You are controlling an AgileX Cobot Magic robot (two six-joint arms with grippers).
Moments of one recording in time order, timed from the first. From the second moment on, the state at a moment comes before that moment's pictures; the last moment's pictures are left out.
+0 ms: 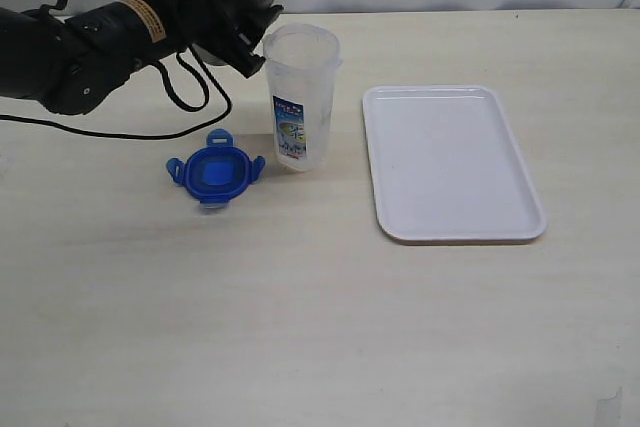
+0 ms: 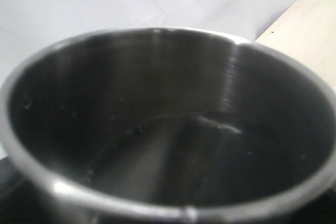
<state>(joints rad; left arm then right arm) -0.37 1.93 -1.04 0.37 -0.67 0.20 0.04 0.00 0.00 -0.09 0.36 0.03</state>
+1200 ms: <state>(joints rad) -0.37 1.93 -1.04 0.37 -0.67 0.67 0.04 0.00 0.00 -0.09 0.36 0.03</state>
